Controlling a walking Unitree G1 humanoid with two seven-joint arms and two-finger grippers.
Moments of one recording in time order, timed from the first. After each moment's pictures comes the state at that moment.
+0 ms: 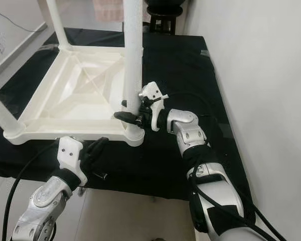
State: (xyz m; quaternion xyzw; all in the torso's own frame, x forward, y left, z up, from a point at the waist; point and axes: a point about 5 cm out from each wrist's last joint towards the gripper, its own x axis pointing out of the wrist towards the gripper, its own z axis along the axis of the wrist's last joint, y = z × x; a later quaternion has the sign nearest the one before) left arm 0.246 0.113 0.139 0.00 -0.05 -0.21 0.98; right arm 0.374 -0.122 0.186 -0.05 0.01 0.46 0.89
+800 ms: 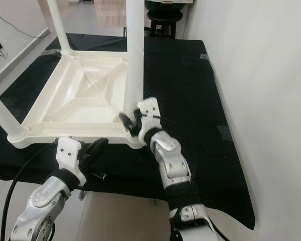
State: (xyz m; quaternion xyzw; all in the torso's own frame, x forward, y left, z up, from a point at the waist) left arm 0.247 0.116 0.140 0.00 -0.05 -0.22 0.97; right arm 0.348 -0.097 0.157 -0.01 0.03 0.28 0.96
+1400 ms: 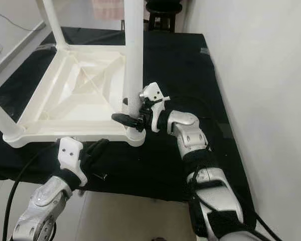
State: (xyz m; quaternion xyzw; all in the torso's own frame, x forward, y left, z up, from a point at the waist) left arm 0.248 0.114 0.135 -0.01 -0.04 -0.22 0.97; right arm 0.367 -0.112 0.193 -0.03 0.01 0.54 0.84
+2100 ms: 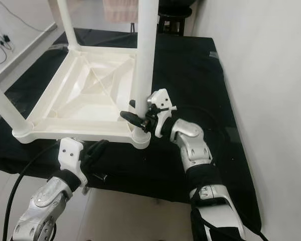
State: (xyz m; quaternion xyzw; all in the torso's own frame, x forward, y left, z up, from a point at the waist) left arm 0.246 0.117 0.134 -0.01 -0.04 -0.22 0.98; right arm 0.337 -0.105 0.168 0.00 -0.03 0.31 0.95
